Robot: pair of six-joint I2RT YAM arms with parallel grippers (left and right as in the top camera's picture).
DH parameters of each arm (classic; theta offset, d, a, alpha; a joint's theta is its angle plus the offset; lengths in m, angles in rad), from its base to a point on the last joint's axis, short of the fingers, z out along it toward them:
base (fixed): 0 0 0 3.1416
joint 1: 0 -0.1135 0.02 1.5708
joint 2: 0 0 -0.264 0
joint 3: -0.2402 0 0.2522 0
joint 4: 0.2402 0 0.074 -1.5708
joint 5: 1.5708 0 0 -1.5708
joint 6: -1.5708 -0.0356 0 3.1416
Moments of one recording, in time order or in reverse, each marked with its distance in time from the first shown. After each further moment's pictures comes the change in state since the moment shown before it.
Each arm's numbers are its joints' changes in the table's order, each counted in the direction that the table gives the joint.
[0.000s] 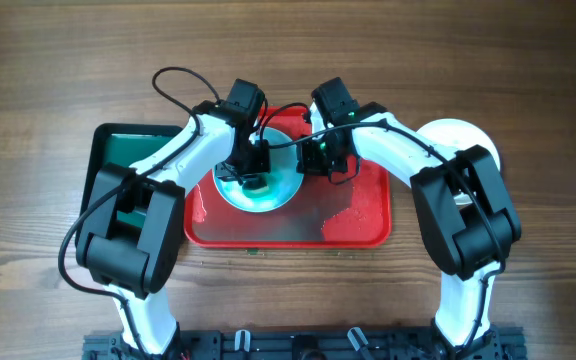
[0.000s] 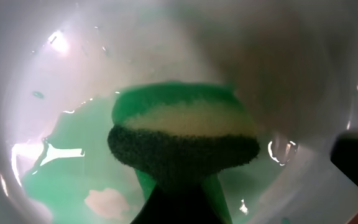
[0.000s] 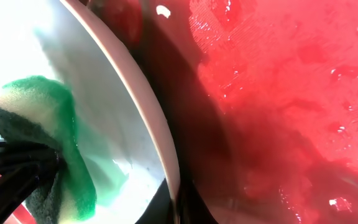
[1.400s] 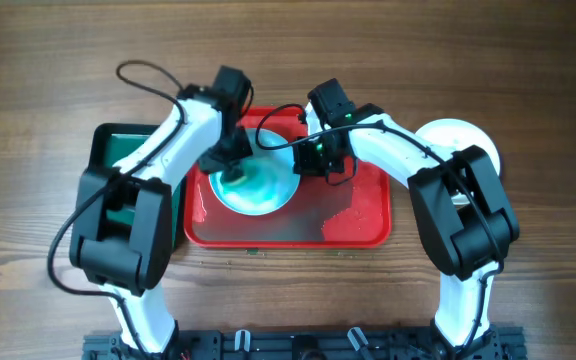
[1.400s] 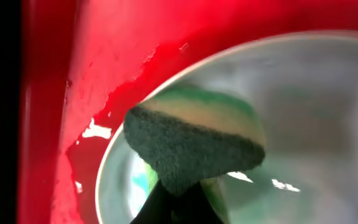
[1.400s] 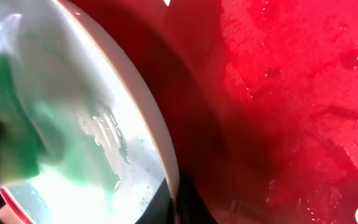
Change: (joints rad) left arm -0.066 -0.007 -0.119 0.188 -0.177 0.205; right arm -0.011 0.002 0.000 -0.013 -0.012 0.025
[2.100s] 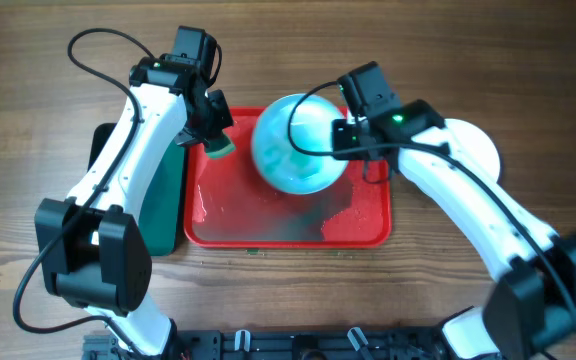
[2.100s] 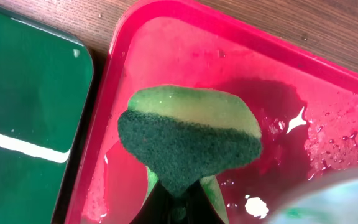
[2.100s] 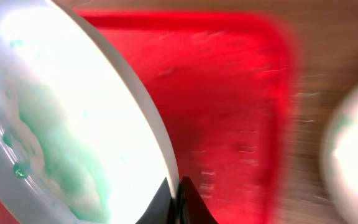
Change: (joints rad) left arm -0.093 -0.117 -0.143 0.079 0.048 -0.066; right arm 0.013 -0.434 0.019 0.261 0.549 0.017
